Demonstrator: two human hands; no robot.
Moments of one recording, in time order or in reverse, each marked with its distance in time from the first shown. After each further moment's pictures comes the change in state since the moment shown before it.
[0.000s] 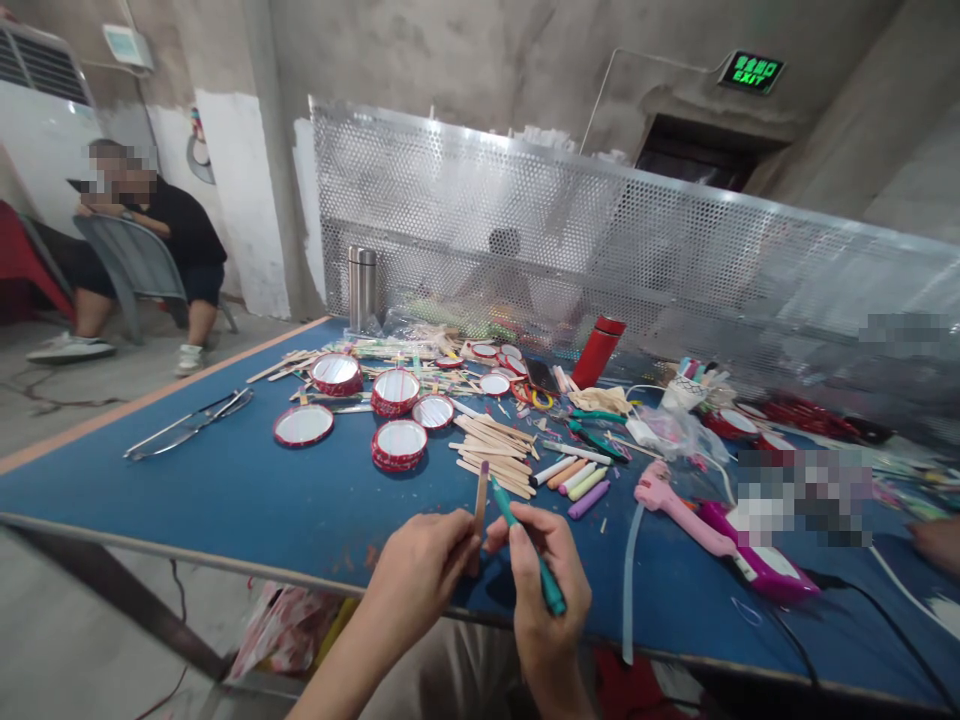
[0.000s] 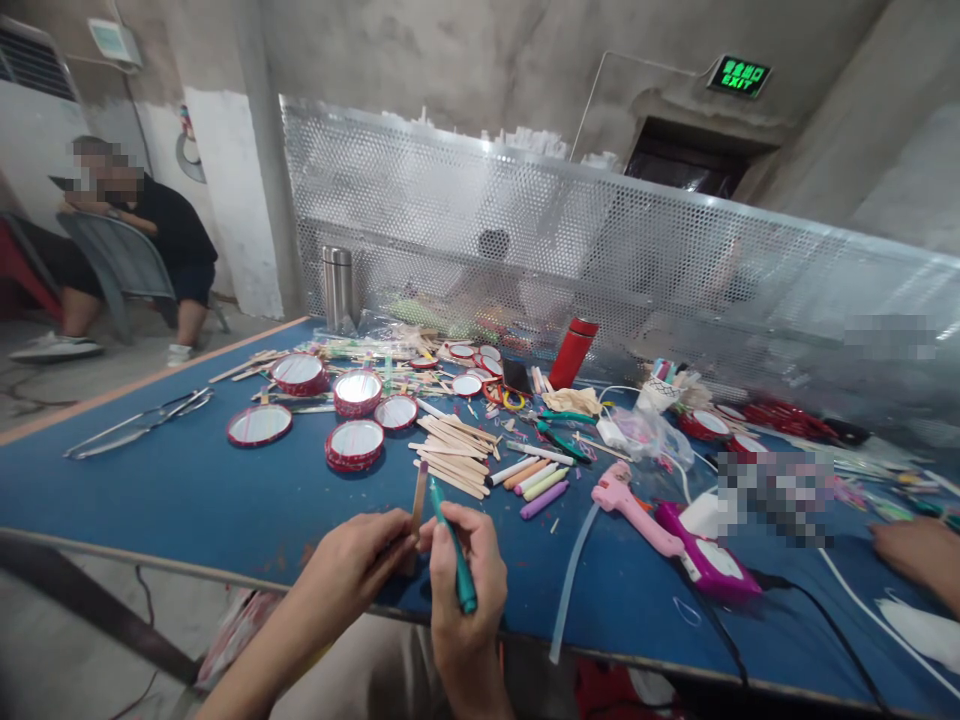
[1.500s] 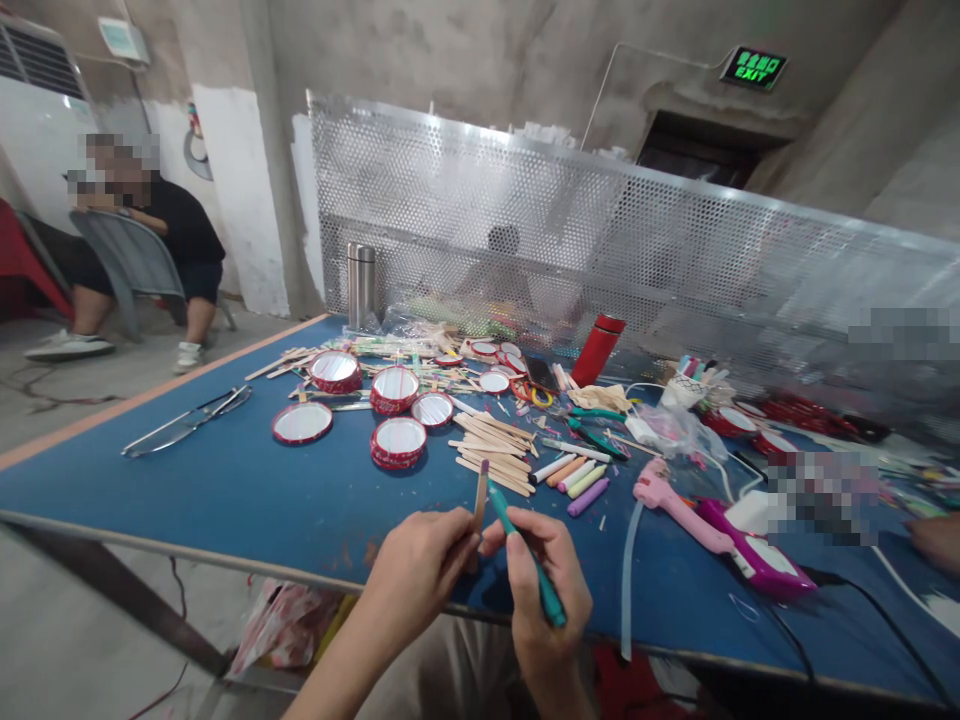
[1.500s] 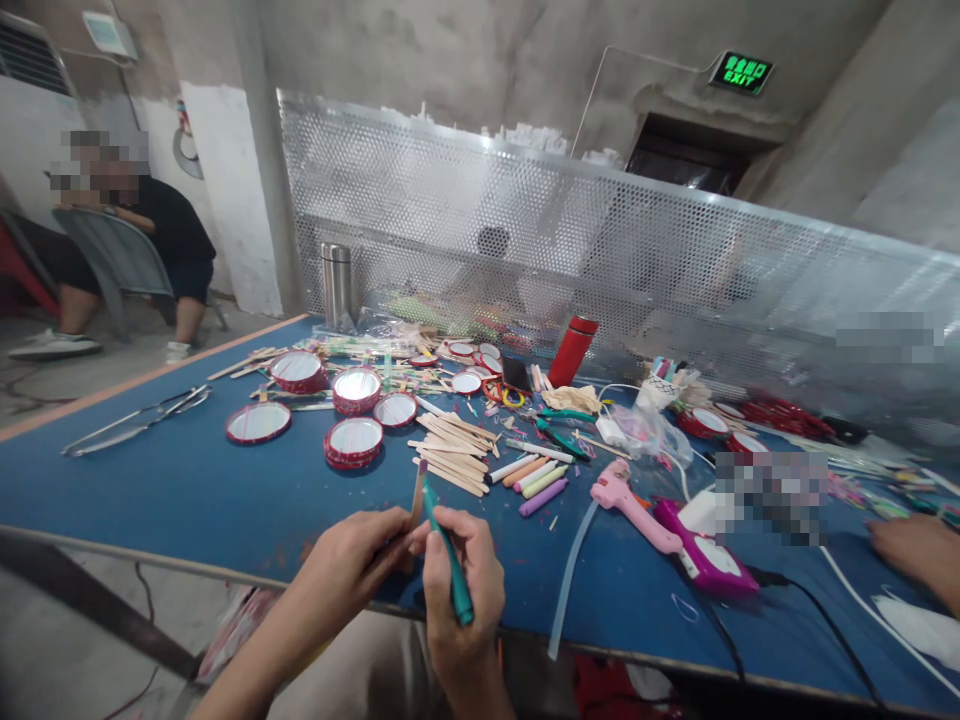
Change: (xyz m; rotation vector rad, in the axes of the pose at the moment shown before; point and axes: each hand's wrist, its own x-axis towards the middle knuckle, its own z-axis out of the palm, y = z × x) left_hand 0.000 0.000 -0.001 0.025 -0.018 -0.001; right_hand -0.003 0.001 -0.002 0.025 -0.047 -0.094
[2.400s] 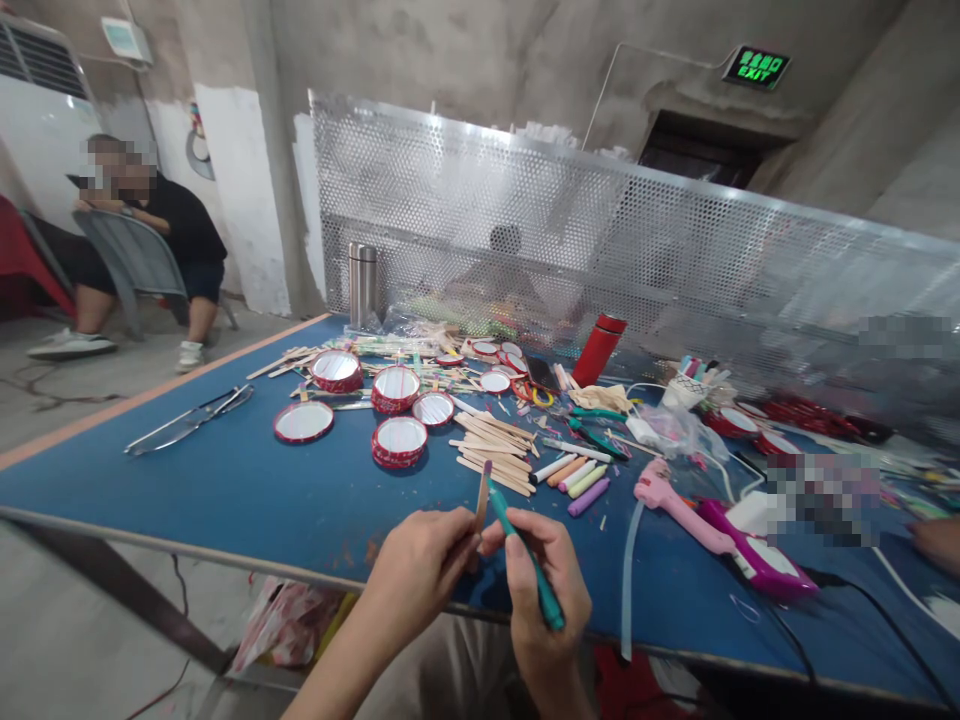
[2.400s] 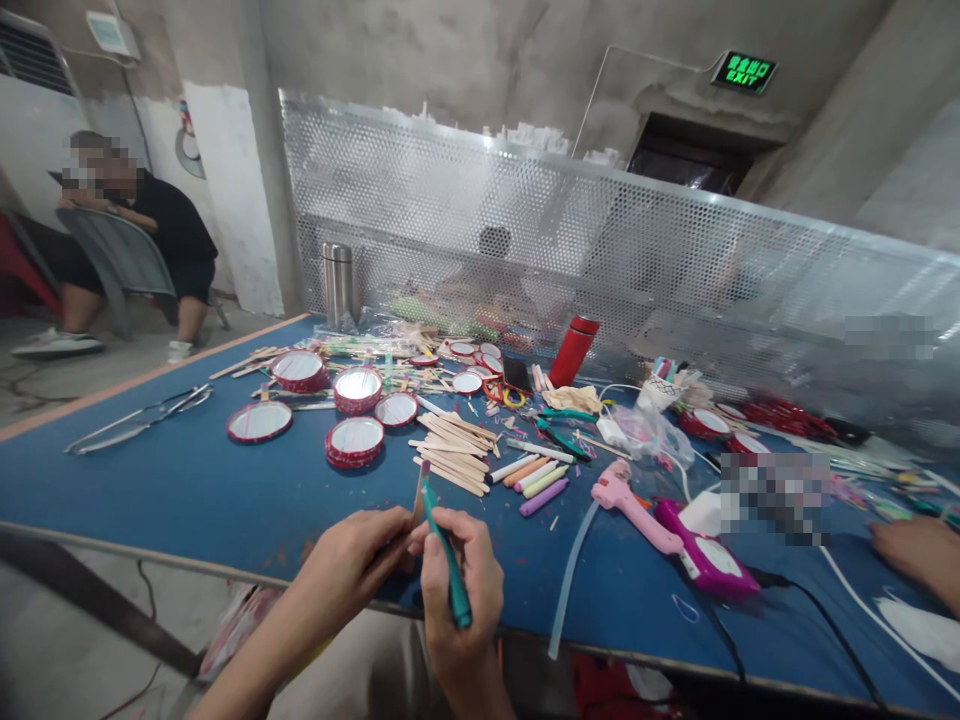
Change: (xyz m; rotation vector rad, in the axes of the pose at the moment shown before) left_hand -0.002 0.002 -0.002 -0.011 0.008 0.002; right_hand -0.002 -0.001 0.000 -0.015 -0.008 -0.005
